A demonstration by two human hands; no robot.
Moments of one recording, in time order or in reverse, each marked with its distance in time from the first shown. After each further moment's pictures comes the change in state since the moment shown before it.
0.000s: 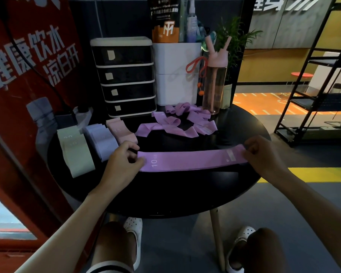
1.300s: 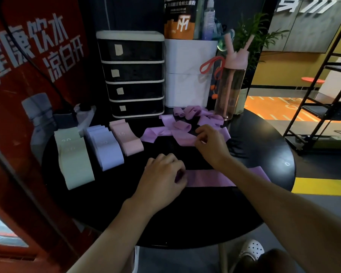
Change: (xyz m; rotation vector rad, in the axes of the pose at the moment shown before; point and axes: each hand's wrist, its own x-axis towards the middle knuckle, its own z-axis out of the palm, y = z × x) left_hand 0.017 0.012 0.061 0.463 -0.142 0.479; right_hand 0.076 -0.094 0.121 0.114 -0.053 -0.163
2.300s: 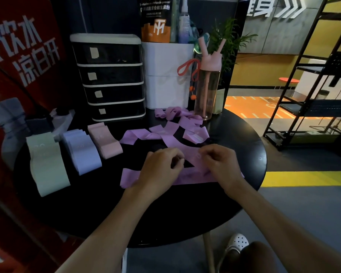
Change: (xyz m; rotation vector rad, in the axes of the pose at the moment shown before) left_hand 0.037 0.040 0.010 -0.304 -0.023 -0.119; right_hand -0.079 0.015 -0.064 0.397 0.090 0.069
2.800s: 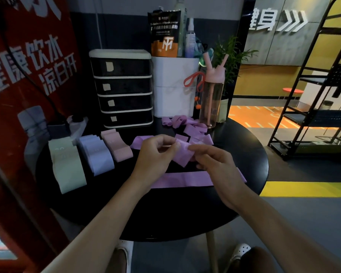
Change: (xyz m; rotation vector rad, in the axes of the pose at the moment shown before) left_hand -0.011 0.027 -0.054 -0.565 0.207 -0.119; right_hand -0.028 -0.065 0.007 0.336 -0.174 0.132
